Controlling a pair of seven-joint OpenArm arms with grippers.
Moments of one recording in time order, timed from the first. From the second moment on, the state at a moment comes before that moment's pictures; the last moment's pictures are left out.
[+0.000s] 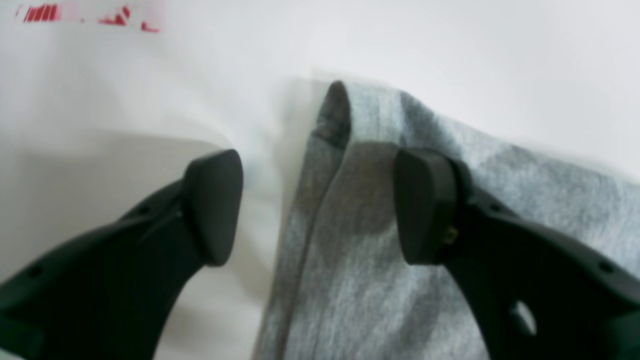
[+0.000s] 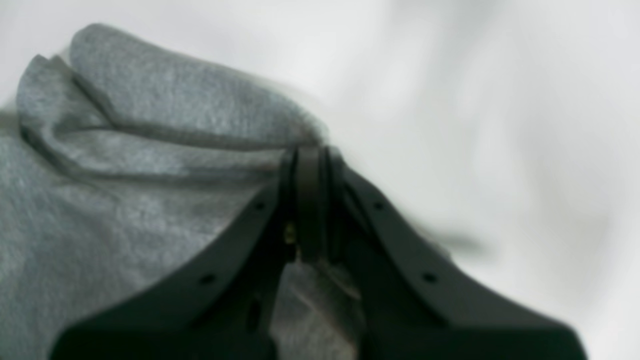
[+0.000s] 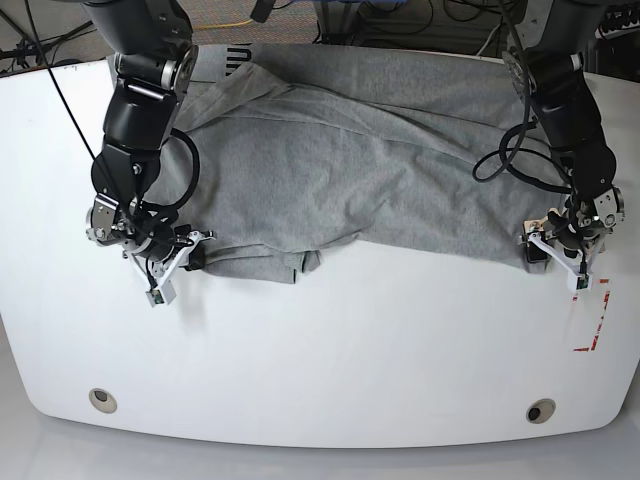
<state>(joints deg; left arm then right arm) -20.5 -16.0 -28.9 55.3 1.6 -27.5 35.3 21.6 9.6 21.1 59.2 9.1 40.9 -46.4</state>
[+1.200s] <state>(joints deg) -8.4 -15.7 -28.7 77.0 1.4 -35.8 32.9 9.3 10.2 21.6 105.2 10.0 41.0 -70.7</state>
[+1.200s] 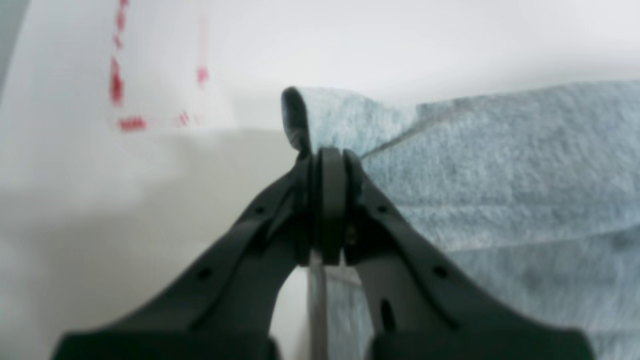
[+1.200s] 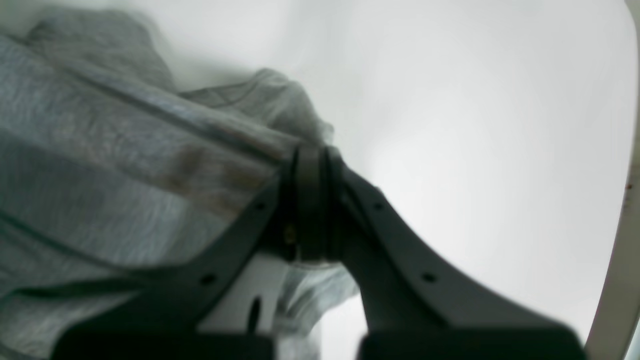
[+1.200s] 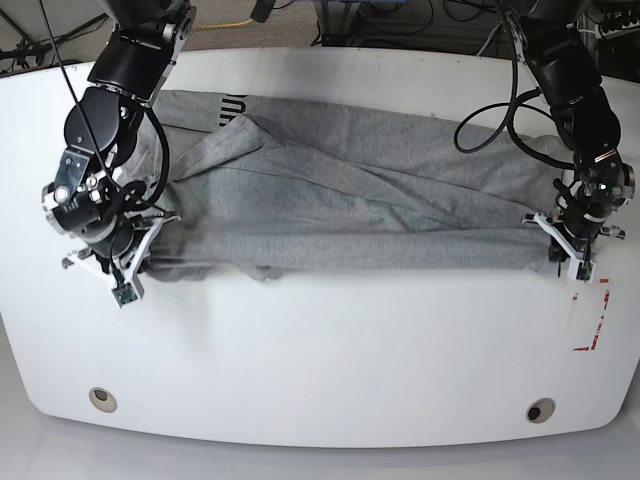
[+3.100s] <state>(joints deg) 9.2 -10.1 -27.8 95.7 -1.4 -43.0 43.3 7.6 6.4 24.3 87.2 15.9 41.0 -63.0</state>
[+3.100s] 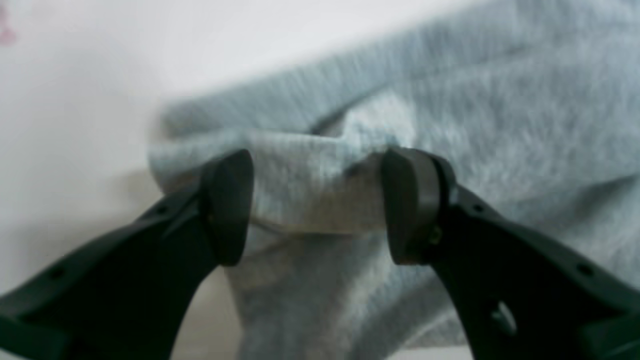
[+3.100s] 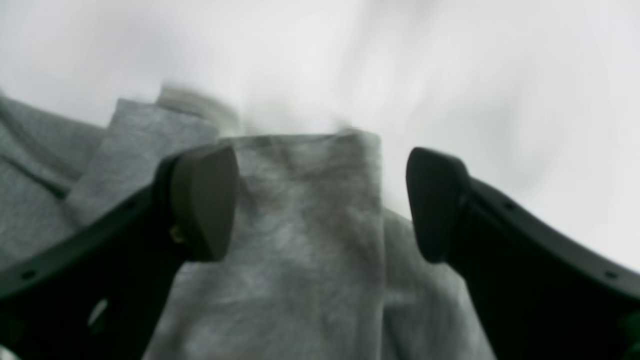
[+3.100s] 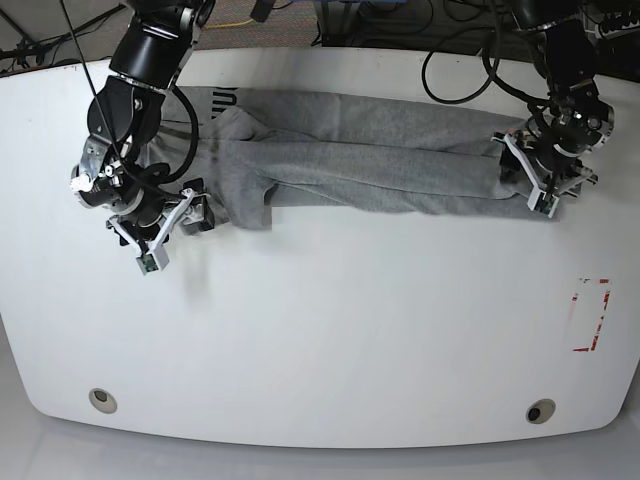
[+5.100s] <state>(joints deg) 9.0 -13.0 -27.7 89.0 -1.5 -43.0 38.1 -9.1 8.1 45.6 108.4 21.6 41.0 -68.1</state>
